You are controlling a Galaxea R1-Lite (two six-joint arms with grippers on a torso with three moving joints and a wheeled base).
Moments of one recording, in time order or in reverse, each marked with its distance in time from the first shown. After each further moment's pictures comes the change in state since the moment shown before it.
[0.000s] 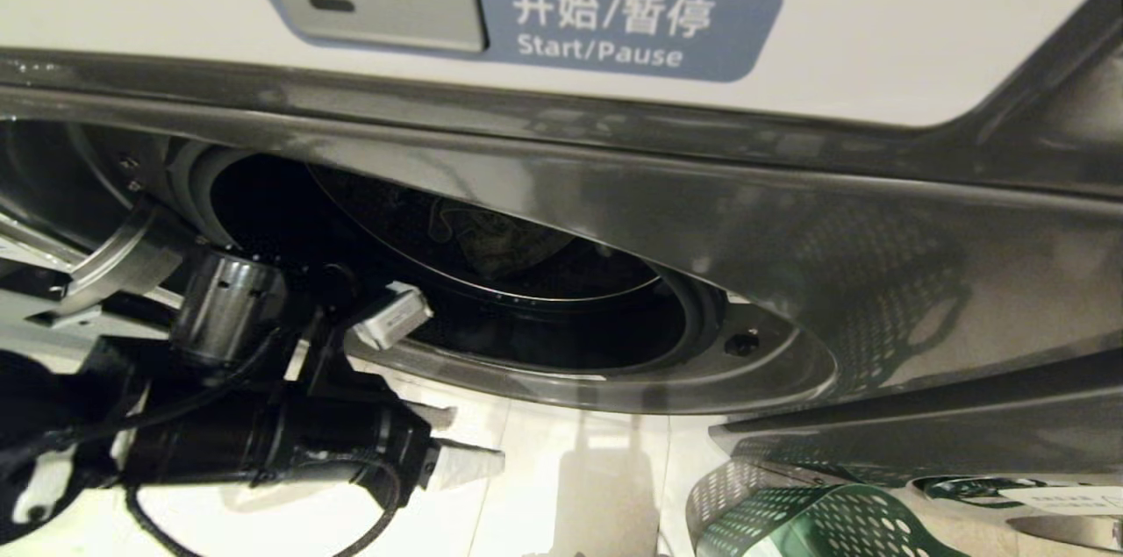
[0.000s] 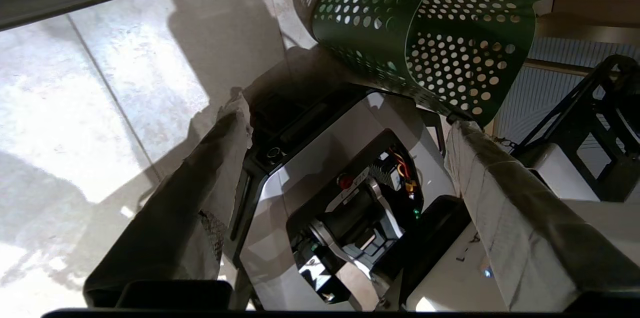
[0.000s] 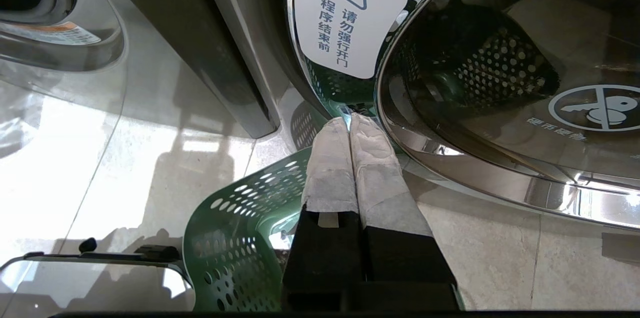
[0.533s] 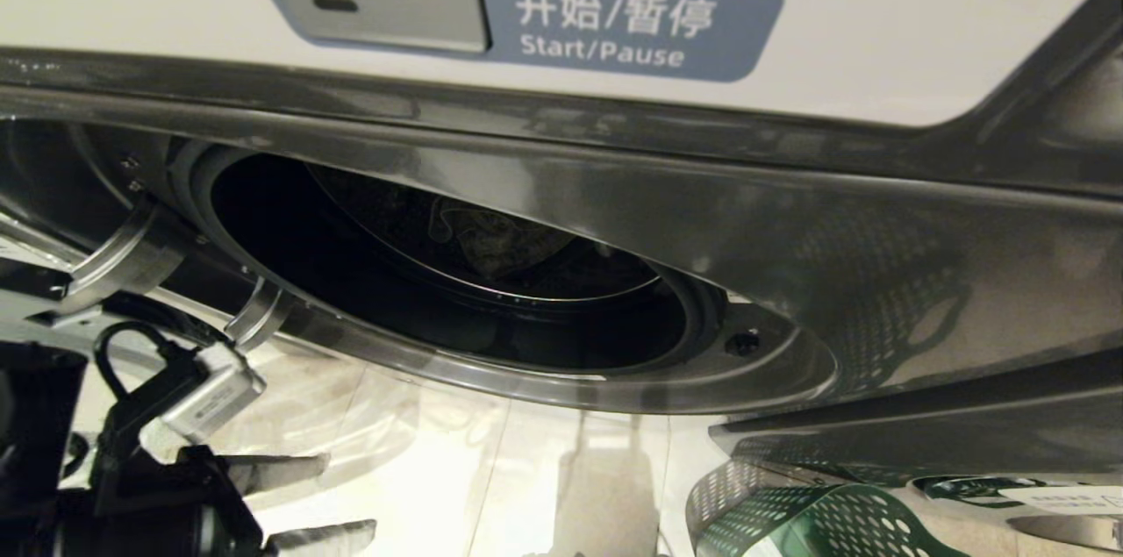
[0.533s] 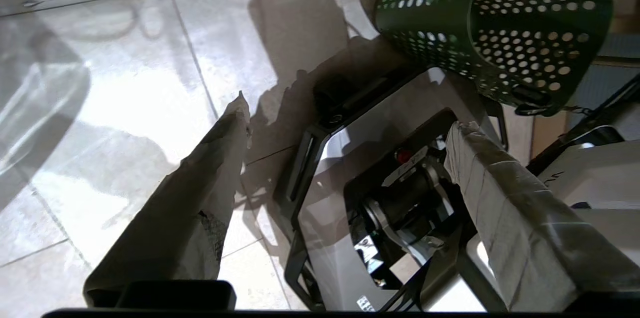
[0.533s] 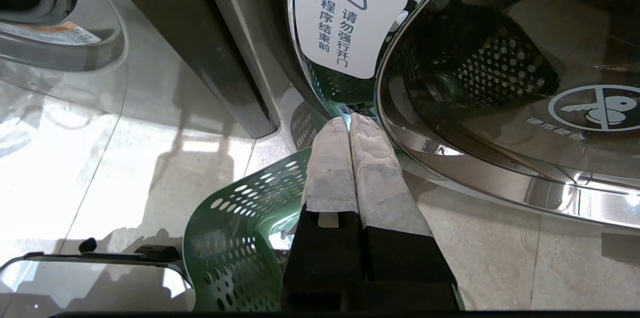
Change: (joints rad) left arm 0.191 -0.345 0.269 0.032 0.028 0.155; right arm 0.000 0.000 0.000 0.000 0.000 0.000
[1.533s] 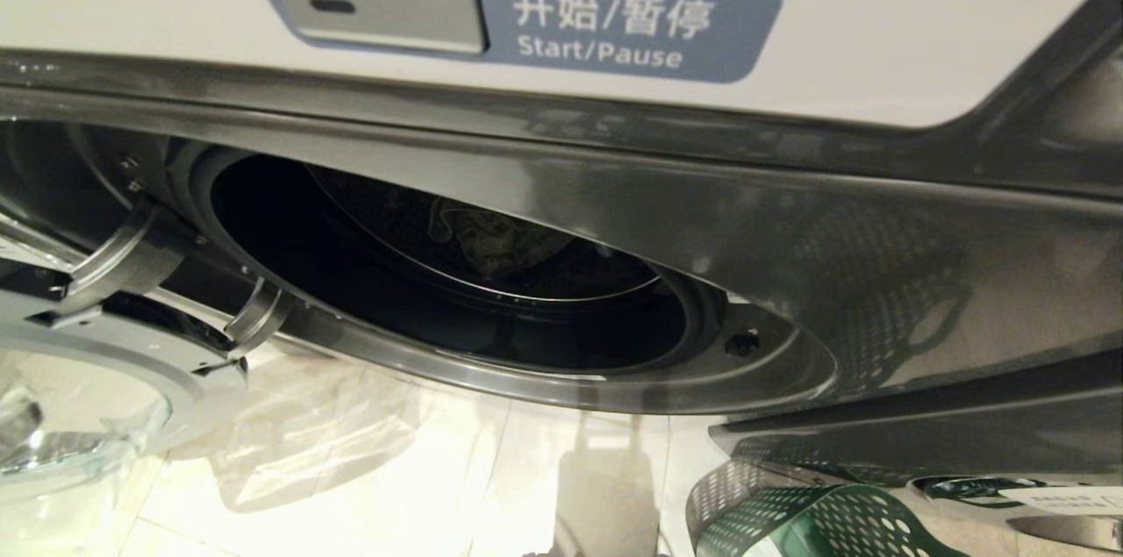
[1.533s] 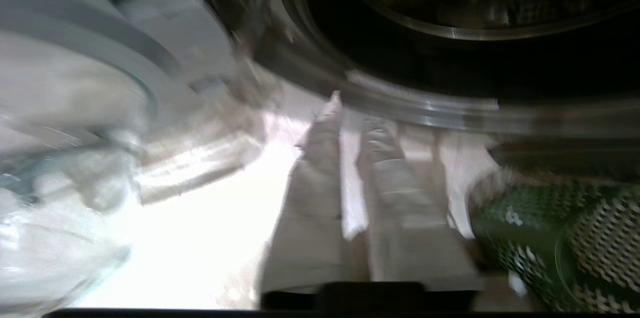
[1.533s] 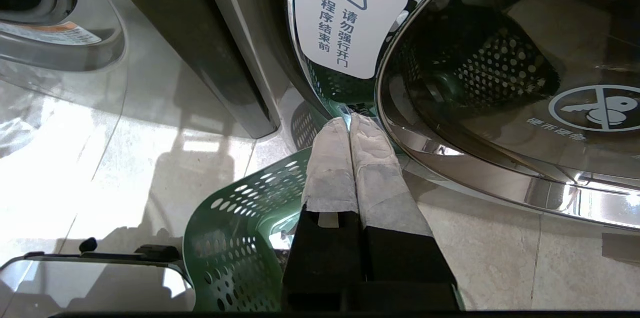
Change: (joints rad) left arm 0.365 -0.526 -0.040 0.053 0.197 -0.187; right arm 0.000 0.000 0.000 0.001 0.000 0.000
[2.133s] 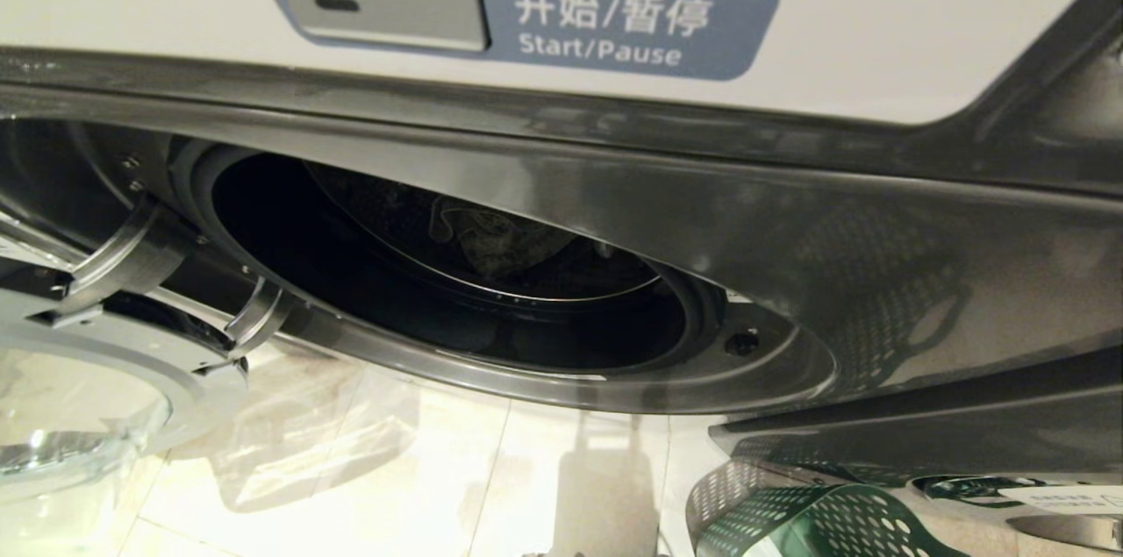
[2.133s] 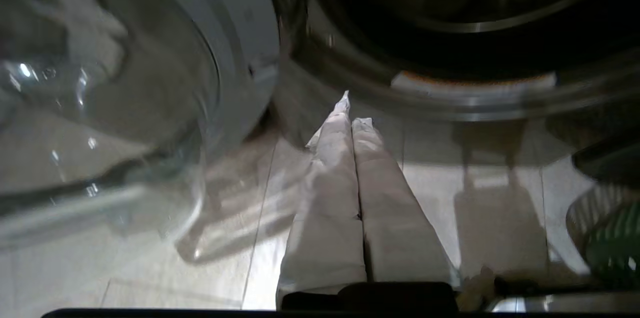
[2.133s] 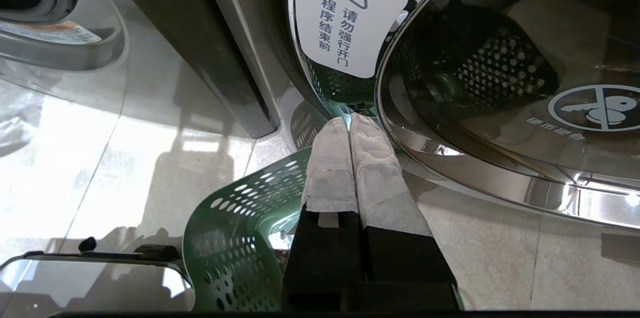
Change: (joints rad) left arm 0.001 -0.645 0.419 -0.009 0.082 0.187; right arm 0.000 0.000 0.000 0.000 0.000 -0.003
